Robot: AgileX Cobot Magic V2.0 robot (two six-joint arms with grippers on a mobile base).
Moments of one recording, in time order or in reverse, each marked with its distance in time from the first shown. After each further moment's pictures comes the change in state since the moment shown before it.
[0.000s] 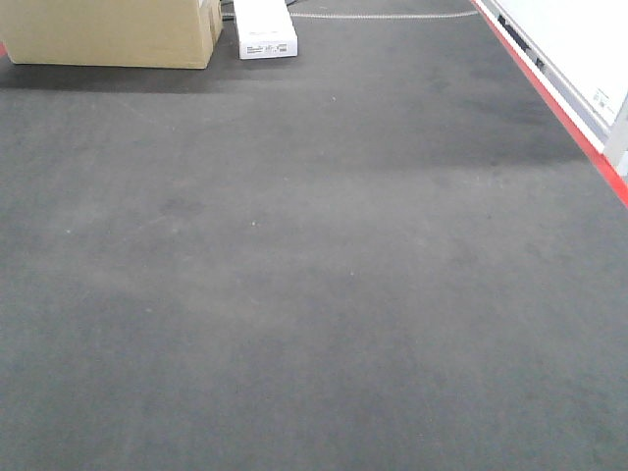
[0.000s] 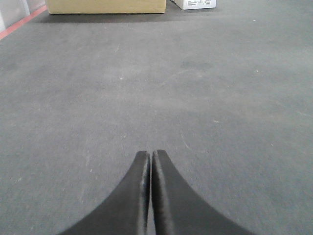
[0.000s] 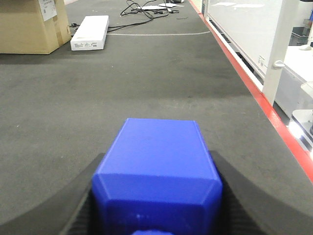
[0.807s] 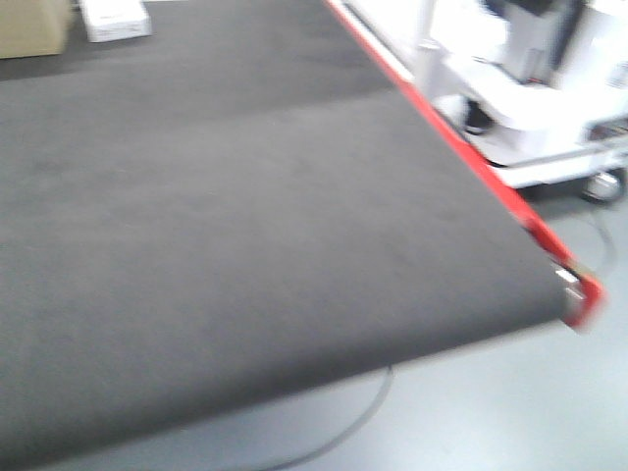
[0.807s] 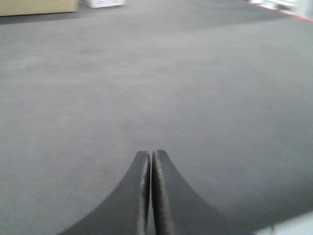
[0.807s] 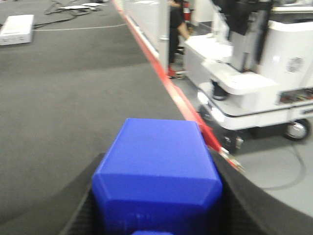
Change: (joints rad) left arm 0.000 0.000 0.000 0.000 0.000 0.000; right arm 0.000 0.000 0.000 0.000 0.000 0.000
